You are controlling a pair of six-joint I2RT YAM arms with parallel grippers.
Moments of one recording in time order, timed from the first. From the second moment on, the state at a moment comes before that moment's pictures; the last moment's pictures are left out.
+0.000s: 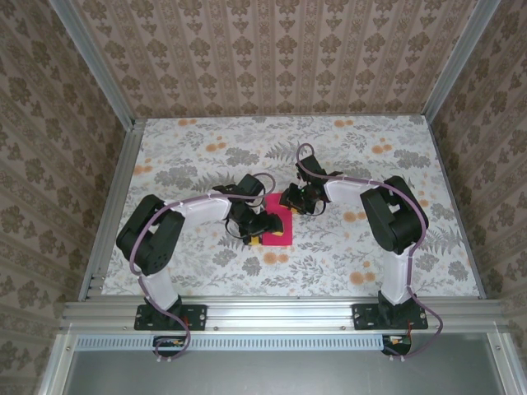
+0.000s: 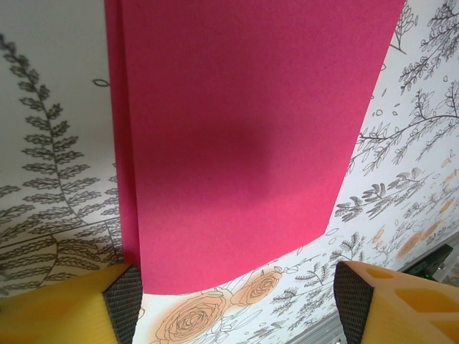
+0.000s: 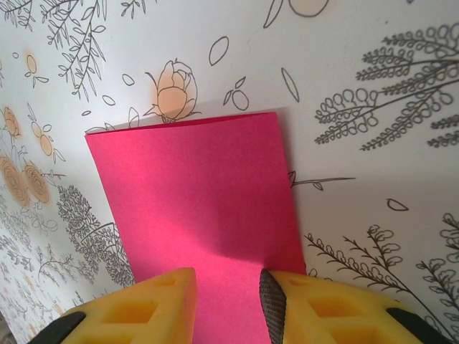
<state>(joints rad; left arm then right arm) -0.72 1.77 1.03 -0.53 0.53 -0.83 0.45 1.97 1.18 -0.30 -0.36 0.85</state>
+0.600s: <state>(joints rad) -0.71 1.77 1.04 -0.40 0.55 -0.79 0.45 1.97 1.17 -0.28 -0.38 0.85</state>
